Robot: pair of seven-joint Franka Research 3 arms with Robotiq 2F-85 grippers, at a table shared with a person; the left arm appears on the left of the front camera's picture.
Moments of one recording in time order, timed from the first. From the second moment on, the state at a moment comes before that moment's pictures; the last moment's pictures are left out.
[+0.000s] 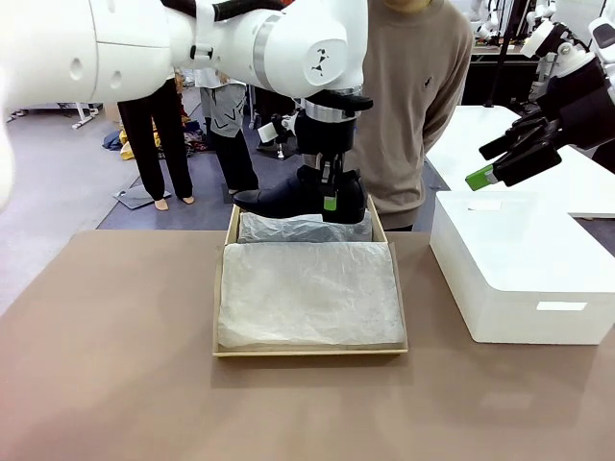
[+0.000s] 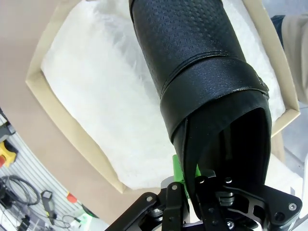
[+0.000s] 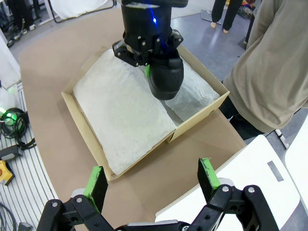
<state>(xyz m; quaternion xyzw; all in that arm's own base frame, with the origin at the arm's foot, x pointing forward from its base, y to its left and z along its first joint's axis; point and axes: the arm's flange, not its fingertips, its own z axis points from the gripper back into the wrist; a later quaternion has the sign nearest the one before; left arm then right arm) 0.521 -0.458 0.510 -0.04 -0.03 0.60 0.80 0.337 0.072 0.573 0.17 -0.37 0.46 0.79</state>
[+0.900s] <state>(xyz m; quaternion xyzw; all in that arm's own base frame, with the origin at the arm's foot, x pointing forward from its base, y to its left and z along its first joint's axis) 0.538 -0.490 0.489 -0.05 -0.05 0.64 0.77 0.337 0.072 0.573 0.17 -0.37 0.46 0.79</state>
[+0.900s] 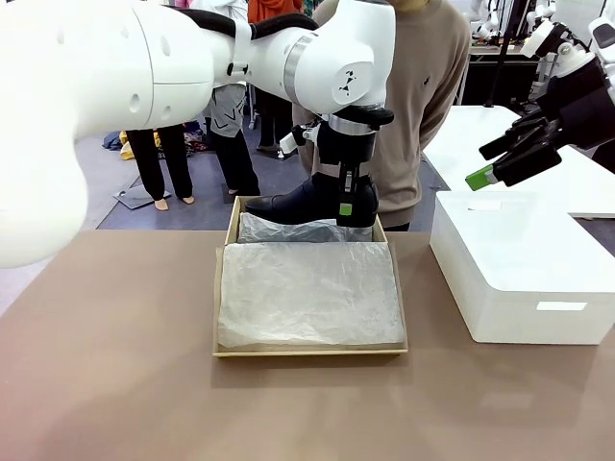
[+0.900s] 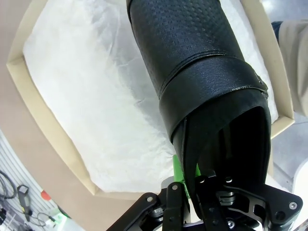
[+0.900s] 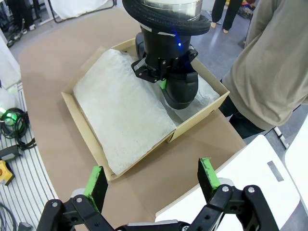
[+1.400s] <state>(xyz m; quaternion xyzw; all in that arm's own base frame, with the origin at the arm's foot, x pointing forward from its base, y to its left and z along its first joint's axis) 0.541 -0.493 0.478 -0.04 -0.05 0.65 0.76 0.337 0.072 0.573 0.17 -0.37 0.46 0.79</state>
